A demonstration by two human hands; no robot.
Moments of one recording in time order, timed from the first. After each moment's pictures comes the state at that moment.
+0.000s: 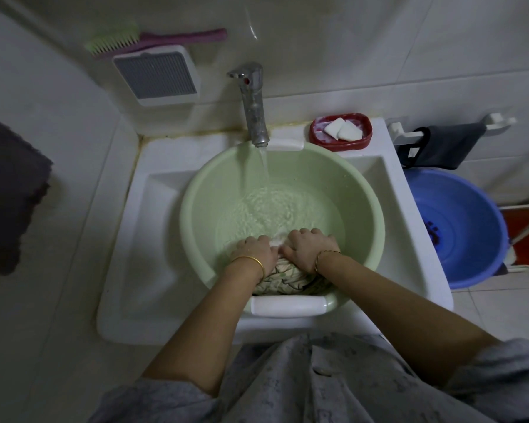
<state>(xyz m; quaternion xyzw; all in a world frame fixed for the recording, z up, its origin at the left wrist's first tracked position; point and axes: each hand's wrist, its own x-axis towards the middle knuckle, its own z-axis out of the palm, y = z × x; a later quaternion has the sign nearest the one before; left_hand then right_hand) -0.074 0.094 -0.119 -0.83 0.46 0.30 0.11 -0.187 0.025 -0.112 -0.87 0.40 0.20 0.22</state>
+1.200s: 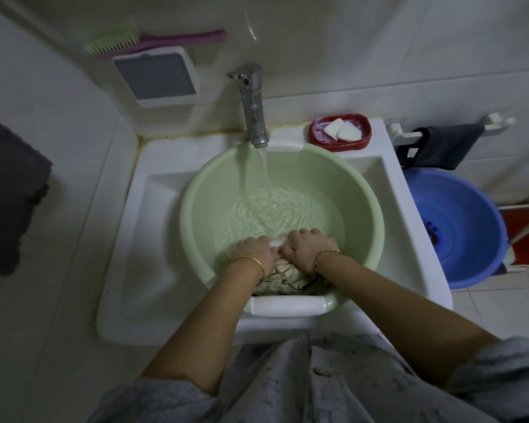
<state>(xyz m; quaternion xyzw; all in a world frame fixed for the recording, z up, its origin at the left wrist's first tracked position) -0.075 0.094 -0.119 -0.83 0.46 0.30 0.10 -0.187 0.026 -0.113 -0.87 0.40 0.20 0.21</state>
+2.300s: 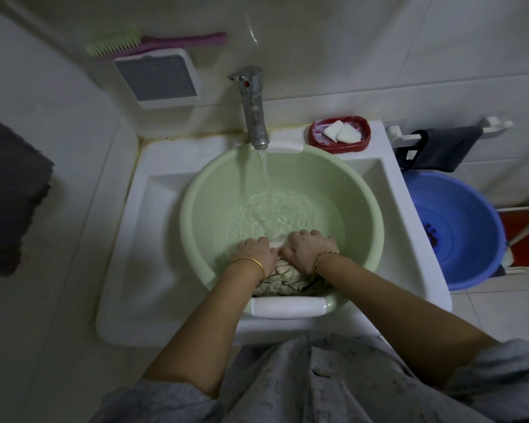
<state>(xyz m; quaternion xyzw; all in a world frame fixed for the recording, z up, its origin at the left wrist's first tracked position) -0.074 0.094 -0.121 -0.83 0.46 0.30 0.10 -0.187 0.026 -0.113 -0.86 0.41 0.20 0.22</state>
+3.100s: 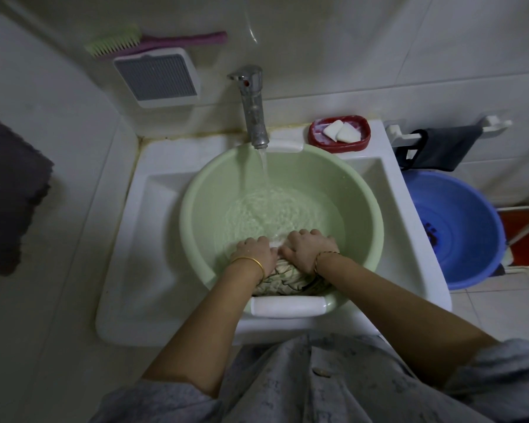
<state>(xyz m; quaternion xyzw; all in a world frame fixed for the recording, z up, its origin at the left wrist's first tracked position) -0.073 0.094 -0.124 -0.83 0.47 0.30 0.10 -0.187 0.026 -0.114 -0.86 0.41 0.20 0.22</state>
